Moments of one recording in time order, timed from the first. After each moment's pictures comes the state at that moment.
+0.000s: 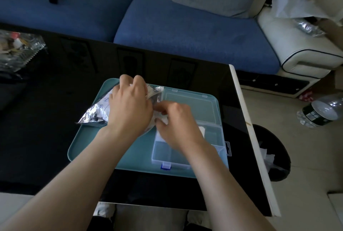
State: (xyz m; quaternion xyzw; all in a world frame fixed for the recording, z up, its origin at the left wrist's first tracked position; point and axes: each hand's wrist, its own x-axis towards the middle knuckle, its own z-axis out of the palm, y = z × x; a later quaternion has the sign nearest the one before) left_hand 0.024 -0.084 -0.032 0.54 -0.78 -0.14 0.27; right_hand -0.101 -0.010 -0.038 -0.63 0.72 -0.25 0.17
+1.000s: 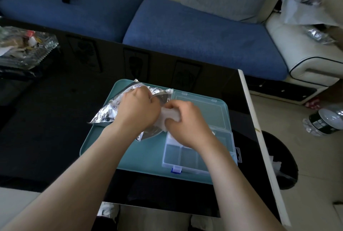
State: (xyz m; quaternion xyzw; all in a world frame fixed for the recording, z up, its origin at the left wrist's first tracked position) left_hand 0.039 -0.096 -0.021 0.60 -0.73 -0.26 0.20; right_hand -0.097 -0.026 -0.030 -0.57 0.72 -0.28 0.28
